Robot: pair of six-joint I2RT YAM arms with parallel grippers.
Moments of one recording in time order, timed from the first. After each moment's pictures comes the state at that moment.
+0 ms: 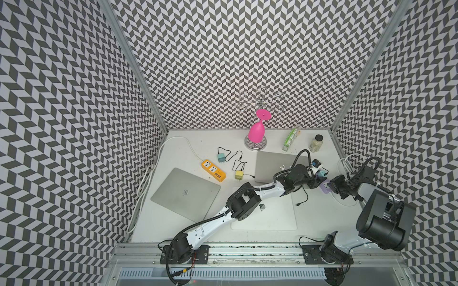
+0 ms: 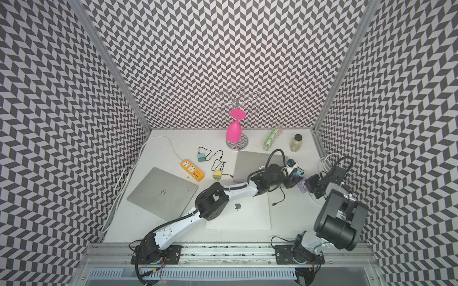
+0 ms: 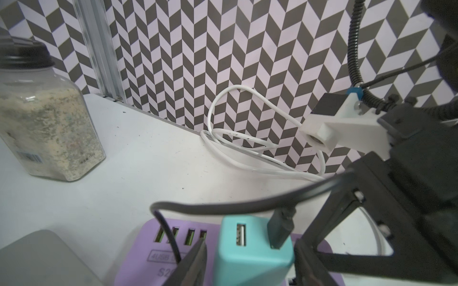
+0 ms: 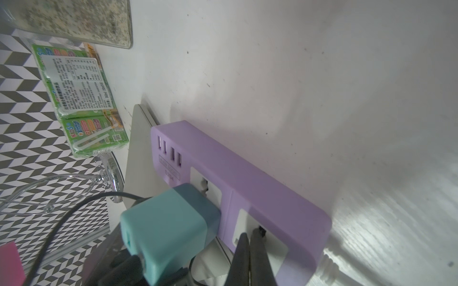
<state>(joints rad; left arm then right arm) -1.05 2.86 2.35 0.37 0.22 -0.15 -0.57 1.51 0.74 -0.36 -0.53 0.54</state>
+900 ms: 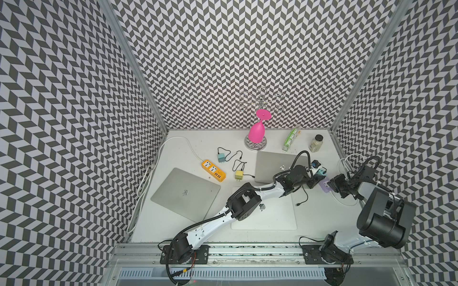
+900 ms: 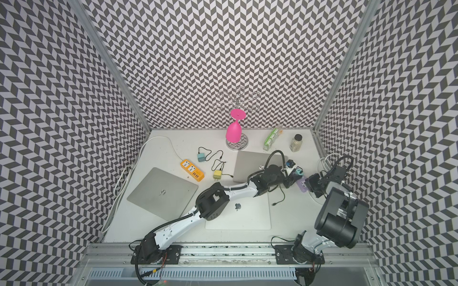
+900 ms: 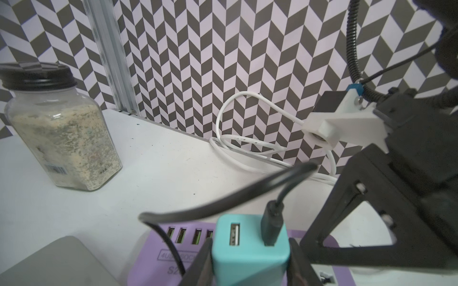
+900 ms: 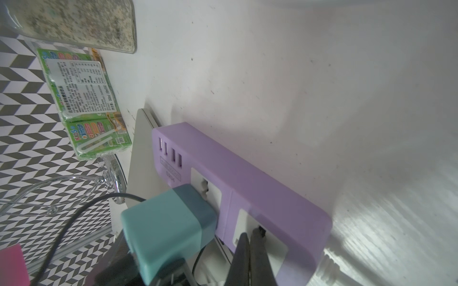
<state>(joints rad) -1.04 2.86 2.33 0.43 0.21 -0.12 -0.57 1.53 0.75 -0.35 -0.53 0.53</state>
